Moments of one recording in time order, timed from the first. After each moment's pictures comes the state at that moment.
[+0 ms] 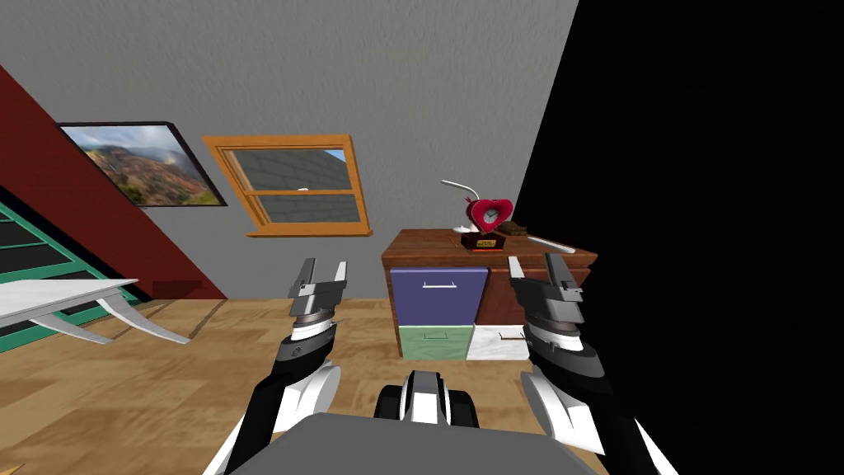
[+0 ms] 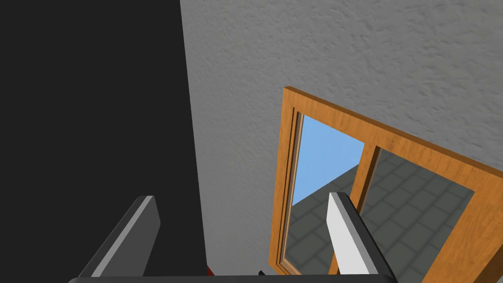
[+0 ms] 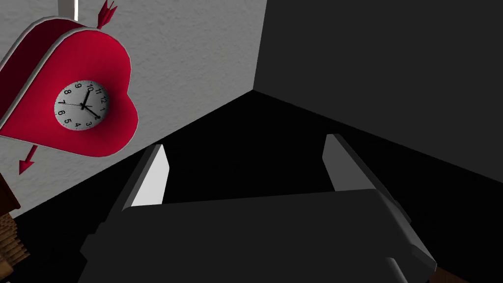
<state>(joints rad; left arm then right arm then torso) 0.51 0.04 0.01 -2.31 0.12 -0.62 0.09 0.46 -0.11 -0.02 -2.36 0.00 -0.62 -0.05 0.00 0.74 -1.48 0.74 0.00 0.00</state>
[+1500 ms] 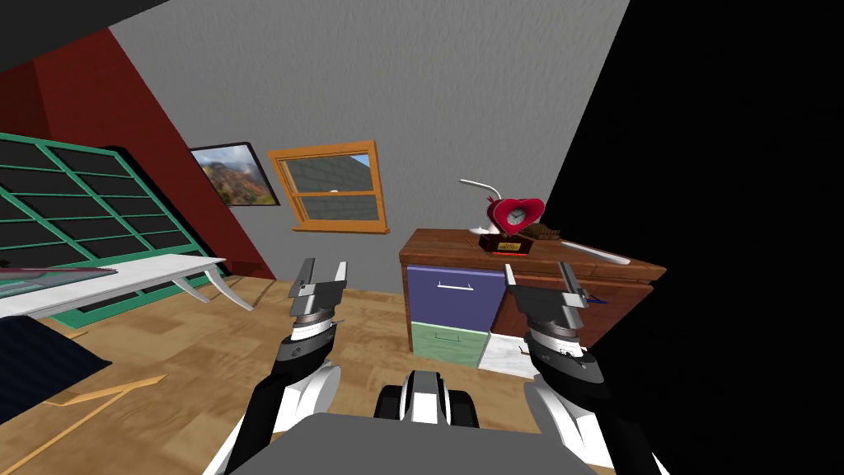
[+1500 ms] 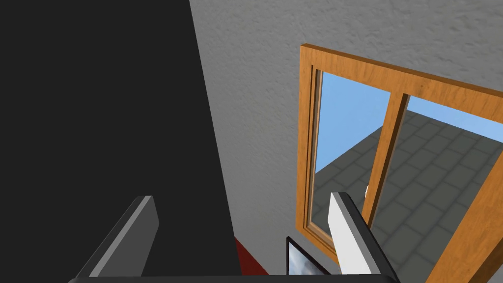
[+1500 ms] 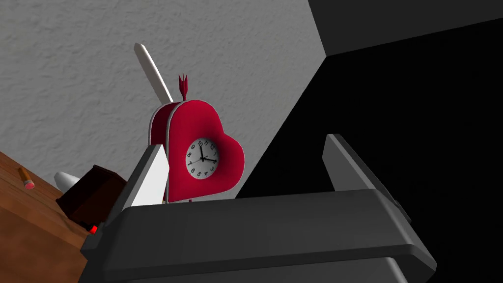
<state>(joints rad) 0.51 0.04 0.01 -2.31 0.12 -0.62 0.09 0.50 -0.16 0.01 -2.30 -0.19 -0.65 -0.44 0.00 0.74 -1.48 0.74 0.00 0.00</state>
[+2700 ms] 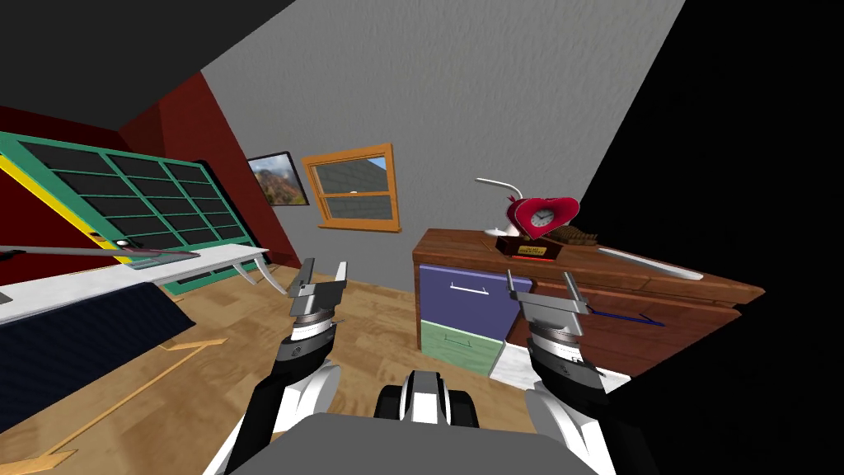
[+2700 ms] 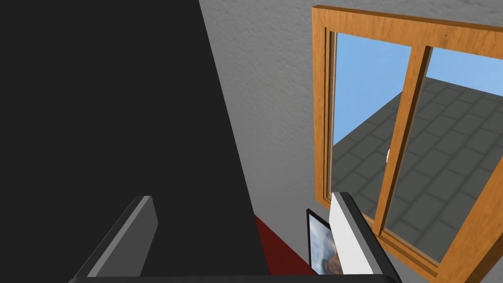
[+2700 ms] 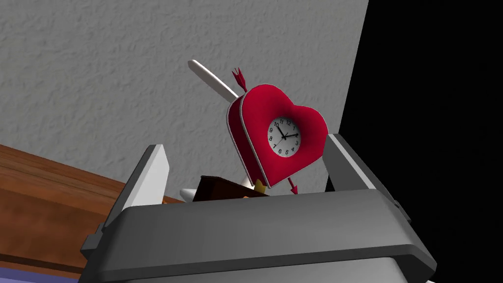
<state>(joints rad) 0.51 0.04 0.01 -2.31 0.12 -0.62 0.09 0.53 -0.17 0.02 -2.24 -0.34 -0.67 -0.76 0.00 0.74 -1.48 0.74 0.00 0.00</state>
